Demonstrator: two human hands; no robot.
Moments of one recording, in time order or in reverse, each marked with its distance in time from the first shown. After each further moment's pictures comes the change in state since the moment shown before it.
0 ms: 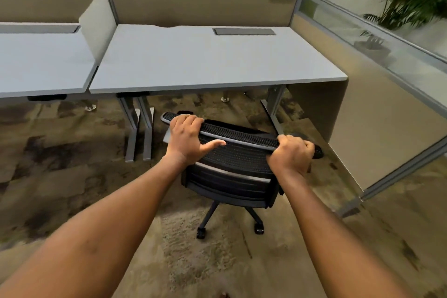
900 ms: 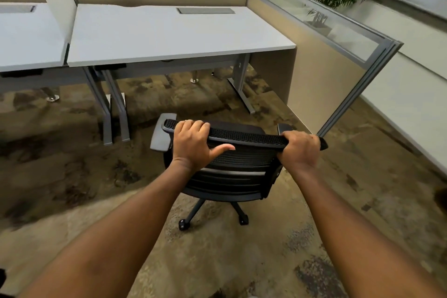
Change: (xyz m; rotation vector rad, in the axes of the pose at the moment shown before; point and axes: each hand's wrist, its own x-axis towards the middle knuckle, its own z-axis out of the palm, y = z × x) left_hand -0.202 0.106 -0.112 -0.013 0.106 0.164; right_hand -0.221 0.074 -0.132 -0.075 -0.047 0.008
